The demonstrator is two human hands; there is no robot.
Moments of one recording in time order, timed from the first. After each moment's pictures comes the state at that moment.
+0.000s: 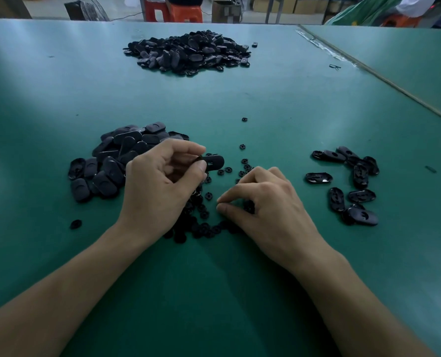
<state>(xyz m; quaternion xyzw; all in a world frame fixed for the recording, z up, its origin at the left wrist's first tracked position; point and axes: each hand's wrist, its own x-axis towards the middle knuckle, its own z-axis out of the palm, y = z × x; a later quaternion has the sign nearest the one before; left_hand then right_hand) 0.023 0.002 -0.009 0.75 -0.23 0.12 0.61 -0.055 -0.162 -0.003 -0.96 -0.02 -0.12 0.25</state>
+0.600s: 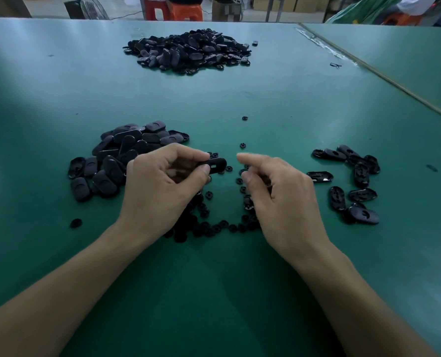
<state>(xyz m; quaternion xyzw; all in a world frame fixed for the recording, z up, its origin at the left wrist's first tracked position) 0.021 0.002 -0.009 0.76 -0.21 0.09 0.61 -0.053 -0.160 0.000 -0.89 0.03 -0.24 0.40</state>
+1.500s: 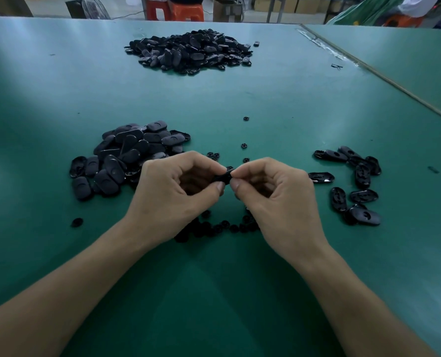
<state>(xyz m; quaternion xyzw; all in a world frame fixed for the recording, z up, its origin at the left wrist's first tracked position) 0.015 0.003 -0.008 0.74 -0.31 0.04 0.60 -0.051 -0.156 -0.002 -0.81 0.02 -0.22 0.55</state>
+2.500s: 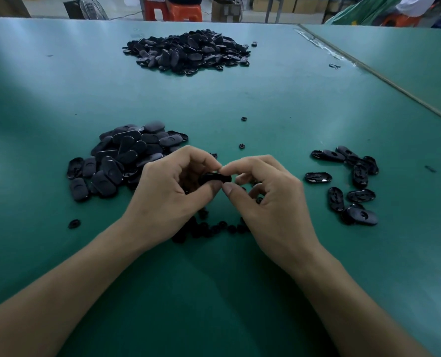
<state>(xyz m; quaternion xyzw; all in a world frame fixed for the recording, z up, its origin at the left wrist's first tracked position) 0.016 0.000 -0.007 0.74 -0.32 0.04 0.59 -0.053 -0.153 -0.003 -0.85 -0.01 -0.23 0.48</state>
